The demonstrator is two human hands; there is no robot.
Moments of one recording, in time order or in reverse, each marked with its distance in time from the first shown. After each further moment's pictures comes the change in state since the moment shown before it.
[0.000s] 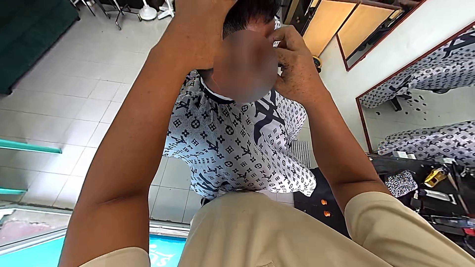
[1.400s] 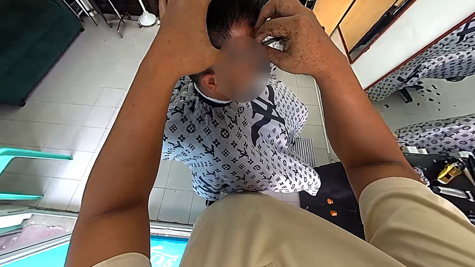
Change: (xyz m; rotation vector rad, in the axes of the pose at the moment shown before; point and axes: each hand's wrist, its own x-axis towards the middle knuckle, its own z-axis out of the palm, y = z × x) left_hand 0.002 0.021 -0.004 -0.042 0.031 -0.178; right_hand 0.034 0.032 -0.040 0.038 -0.144 -0.134
